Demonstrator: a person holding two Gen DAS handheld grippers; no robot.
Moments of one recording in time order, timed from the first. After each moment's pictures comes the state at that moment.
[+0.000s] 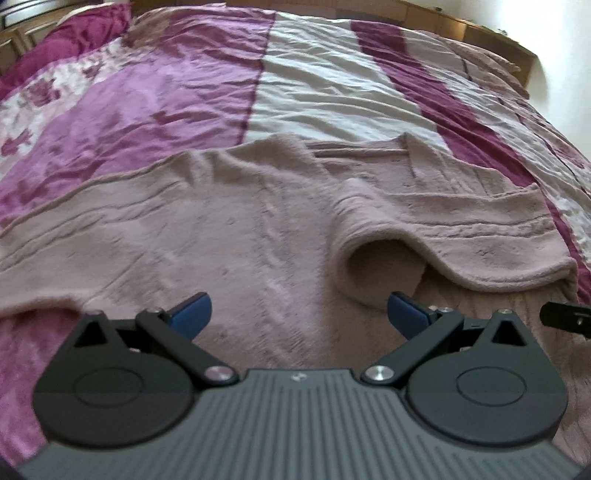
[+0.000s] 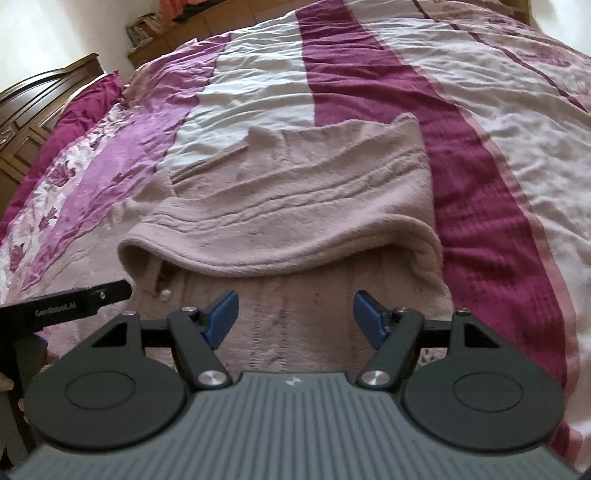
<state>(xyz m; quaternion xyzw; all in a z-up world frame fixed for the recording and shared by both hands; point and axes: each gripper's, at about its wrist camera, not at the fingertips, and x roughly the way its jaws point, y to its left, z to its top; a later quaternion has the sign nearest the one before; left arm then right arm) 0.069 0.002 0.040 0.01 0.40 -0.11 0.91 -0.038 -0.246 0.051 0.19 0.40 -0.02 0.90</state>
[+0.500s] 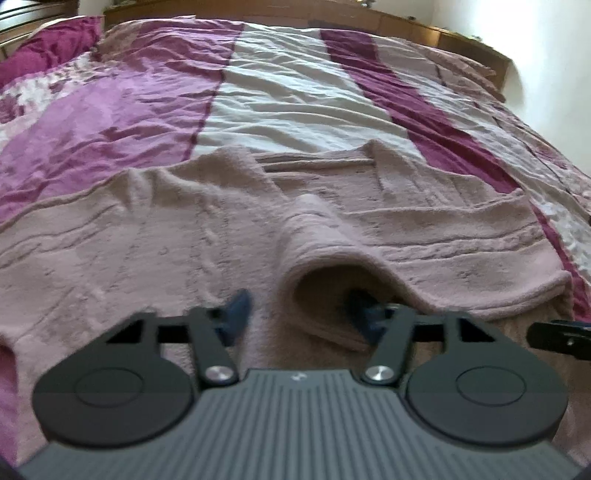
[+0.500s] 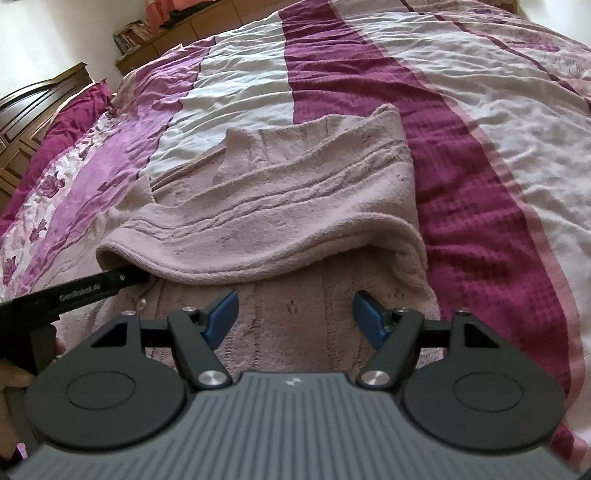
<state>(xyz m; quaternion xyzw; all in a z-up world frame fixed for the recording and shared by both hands) 0.093 -0.028 0.023 0.01 0.38 -0.16 0.91 -0.030 -0.257 0.035 0.20 0.40 -0.04 0.89</state>
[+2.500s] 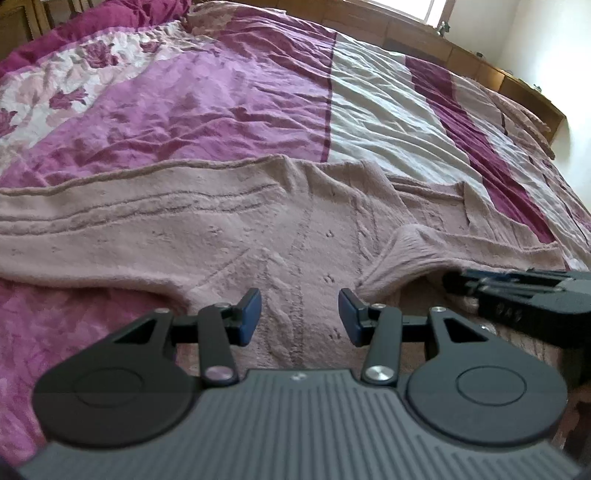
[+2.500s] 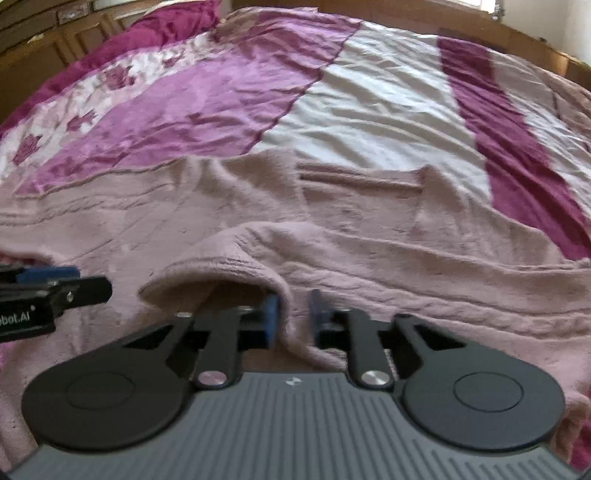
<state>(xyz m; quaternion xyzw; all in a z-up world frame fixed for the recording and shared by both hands) 0.064 0.089 0.047 -0.08 0.39 -0.07 0.91 0.074 -0.097 0.052 -0.02 0.40 0.07 0.91</state>
